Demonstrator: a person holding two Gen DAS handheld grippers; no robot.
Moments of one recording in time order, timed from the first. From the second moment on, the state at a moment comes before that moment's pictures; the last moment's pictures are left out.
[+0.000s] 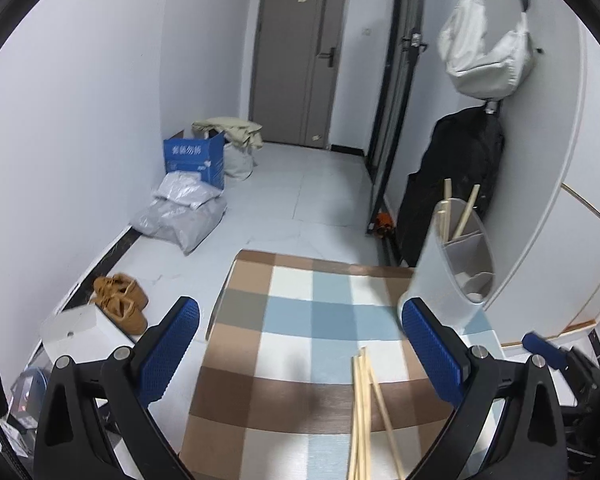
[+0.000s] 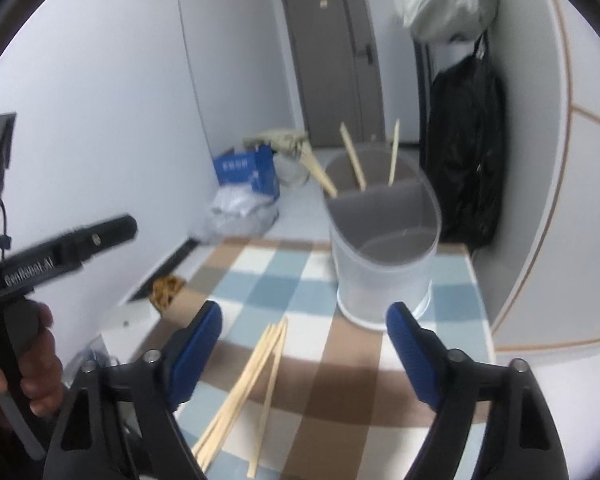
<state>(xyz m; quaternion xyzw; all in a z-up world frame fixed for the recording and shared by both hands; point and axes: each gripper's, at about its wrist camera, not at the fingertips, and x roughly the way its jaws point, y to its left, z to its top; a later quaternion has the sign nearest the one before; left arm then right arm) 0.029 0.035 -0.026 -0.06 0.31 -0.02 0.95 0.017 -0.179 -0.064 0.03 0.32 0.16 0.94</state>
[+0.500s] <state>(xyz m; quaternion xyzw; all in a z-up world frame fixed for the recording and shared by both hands) 0.050 0.077 -0.043 -0.11 0.35 0.01 0.93 0.076 -0.123 -0.133 -0.06 0.46 0.17 0.87</state>
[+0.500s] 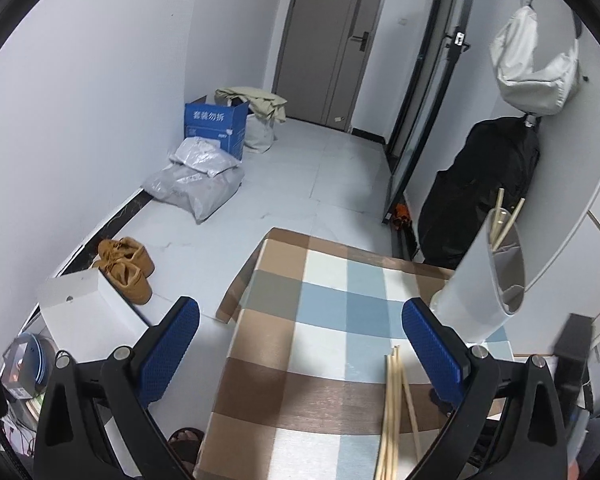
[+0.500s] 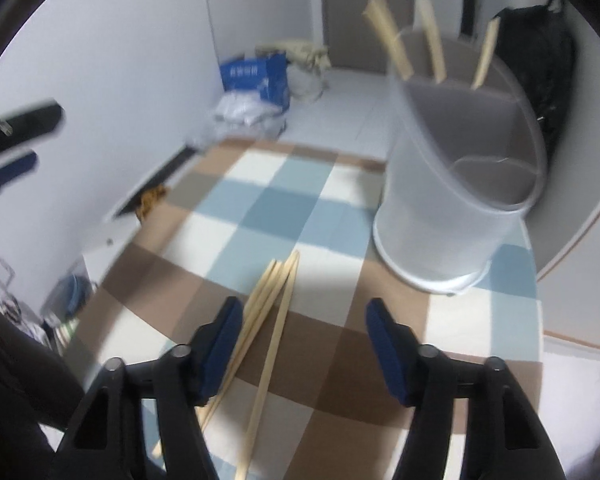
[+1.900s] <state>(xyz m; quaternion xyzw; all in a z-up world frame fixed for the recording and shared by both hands) 0.067 0.091 -0.075 -0.13 0.44 -0.01 0.89 0.111 -0.103 -0.121 -0.05 0.44 0.16 0.88</state>
